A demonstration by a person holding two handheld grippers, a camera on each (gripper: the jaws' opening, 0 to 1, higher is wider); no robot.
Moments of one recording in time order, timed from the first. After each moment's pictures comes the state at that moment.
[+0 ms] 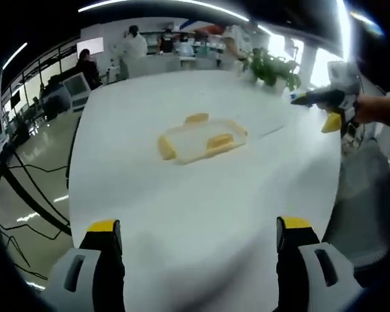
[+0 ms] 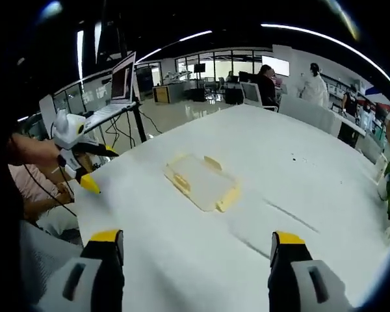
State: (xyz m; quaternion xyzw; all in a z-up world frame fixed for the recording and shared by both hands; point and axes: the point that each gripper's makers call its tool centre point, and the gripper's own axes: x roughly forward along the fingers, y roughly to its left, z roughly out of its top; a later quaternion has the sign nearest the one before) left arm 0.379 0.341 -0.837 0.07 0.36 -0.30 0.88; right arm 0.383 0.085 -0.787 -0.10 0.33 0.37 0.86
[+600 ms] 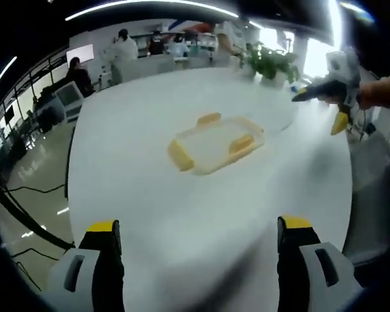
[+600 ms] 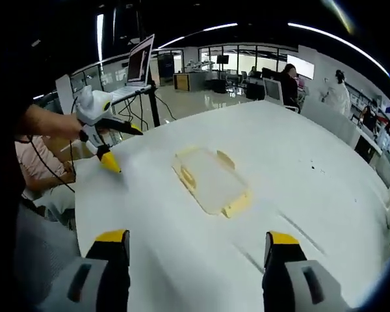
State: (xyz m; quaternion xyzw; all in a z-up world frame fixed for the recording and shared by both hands) left arm 0.429 0.346 -0.850 0.11 0.35 -0.32 0.87; right arm 0.403 0.098 -0.805 -0.15 0.34 0.42 0.83
